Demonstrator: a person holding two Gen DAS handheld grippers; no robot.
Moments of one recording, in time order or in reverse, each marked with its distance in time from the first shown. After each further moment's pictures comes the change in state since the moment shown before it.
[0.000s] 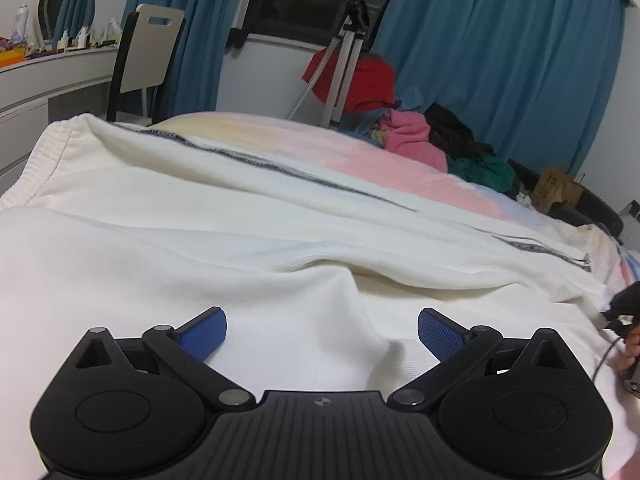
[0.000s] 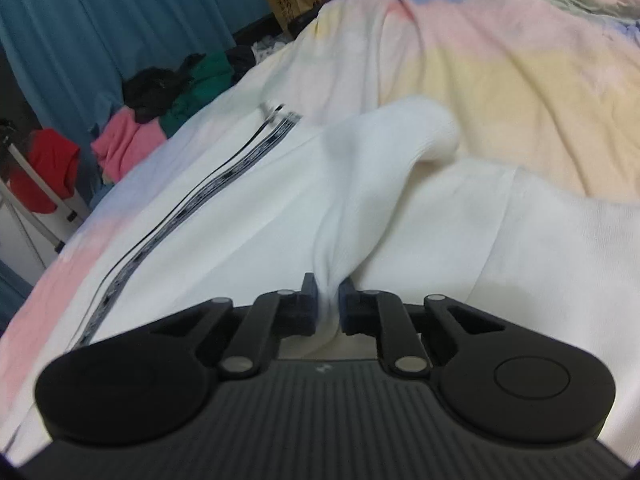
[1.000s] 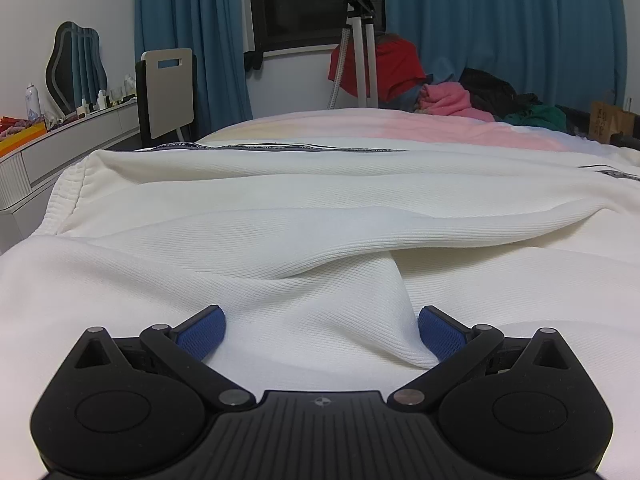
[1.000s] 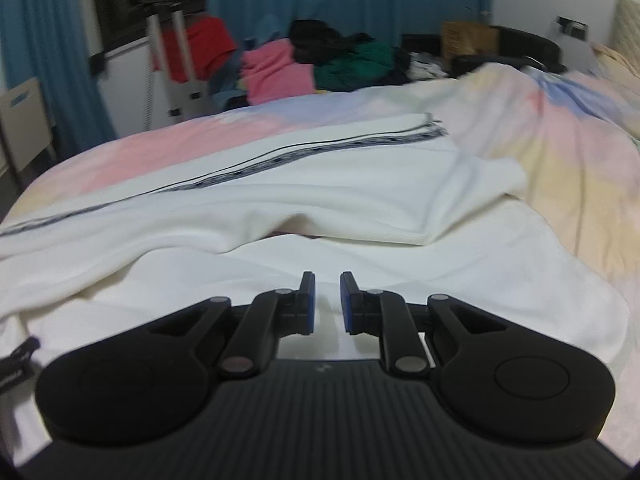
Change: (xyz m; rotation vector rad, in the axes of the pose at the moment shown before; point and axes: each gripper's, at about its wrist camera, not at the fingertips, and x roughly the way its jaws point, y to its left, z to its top) left arm 0.044 -0.023 -0.031 0.214 -0.031 0.240; right arm -0.160 0.055 -0.075 -0.575 0.030 0.205
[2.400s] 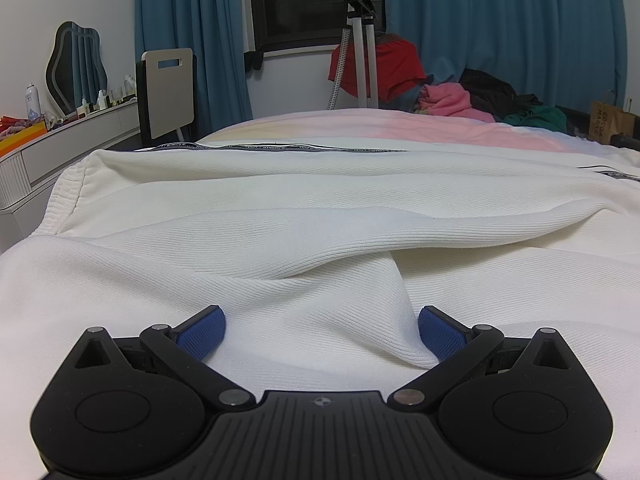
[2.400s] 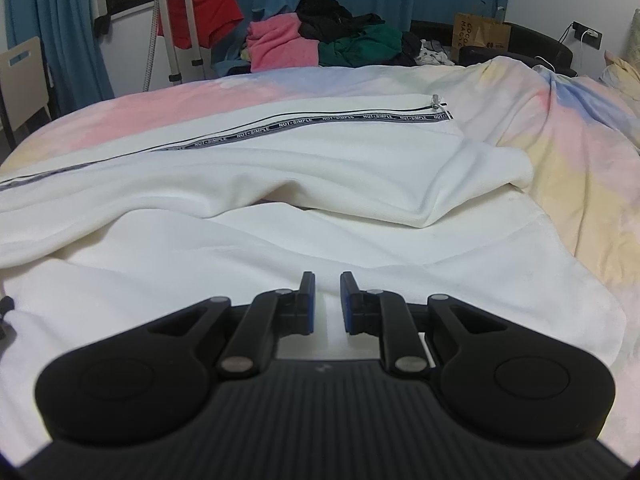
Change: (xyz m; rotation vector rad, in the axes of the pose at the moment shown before) left arm 0.001 0.003 0.000 0.000 -0.002 -0.003; right arm 0.016 -0.004 -0.009 -0.070 0.070 -0.043
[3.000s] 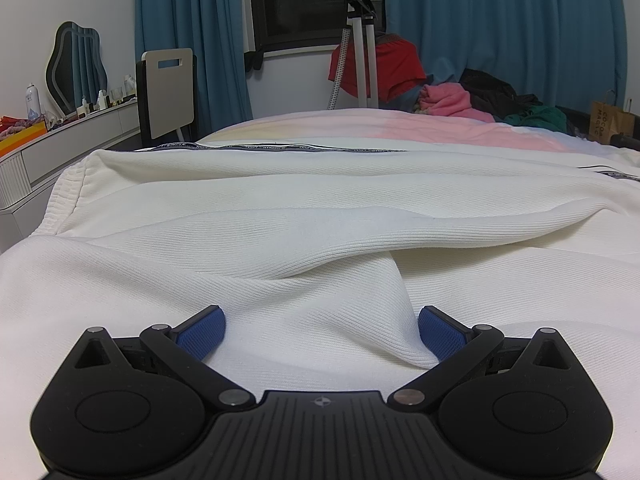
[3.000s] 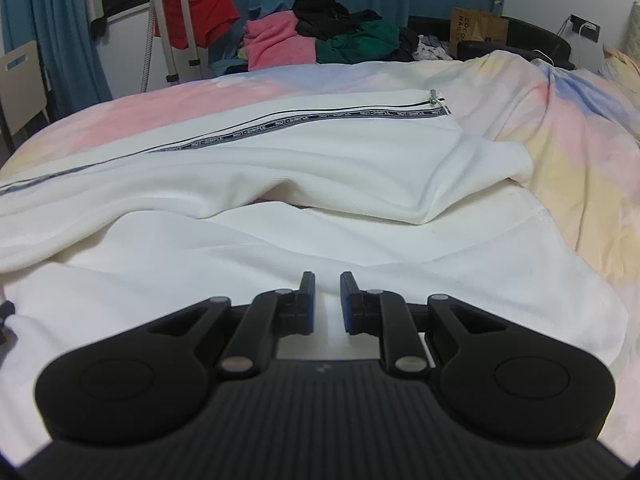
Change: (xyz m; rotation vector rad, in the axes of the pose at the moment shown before) left arm 0.000 0.000 0.000 0.000 0.000 0.000; right arm -0.001 -0.002 0.001 0.023 0.006 -0.005
